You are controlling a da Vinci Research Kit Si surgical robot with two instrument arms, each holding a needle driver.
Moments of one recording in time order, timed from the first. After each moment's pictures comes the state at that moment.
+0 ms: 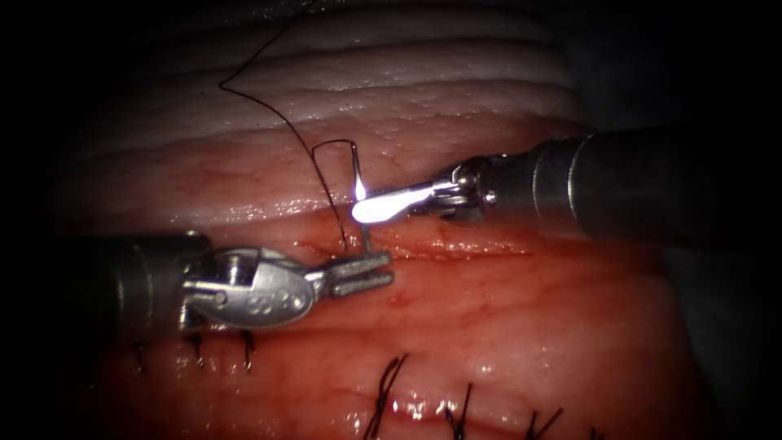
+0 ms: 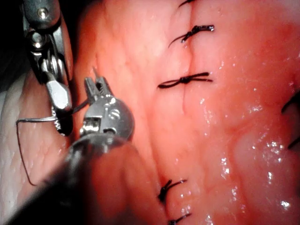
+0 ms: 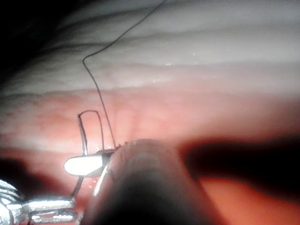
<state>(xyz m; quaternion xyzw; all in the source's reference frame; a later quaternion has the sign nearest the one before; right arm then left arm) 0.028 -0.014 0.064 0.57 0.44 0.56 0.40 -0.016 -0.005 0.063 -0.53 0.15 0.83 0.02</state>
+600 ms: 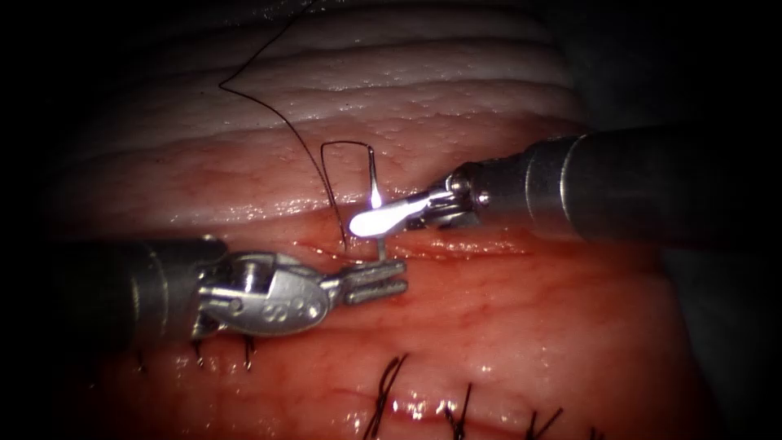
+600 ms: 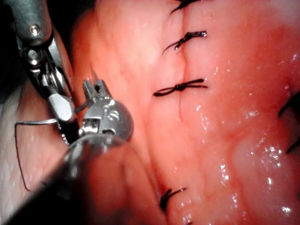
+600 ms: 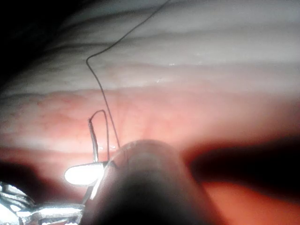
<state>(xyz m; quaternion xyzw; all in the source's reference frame) 0.029 -0.014 0.064 0.56 0.44 0.57 0.40 -0.017 -0.005 0.063 -0.53 0.15 0.84 0.00</state>
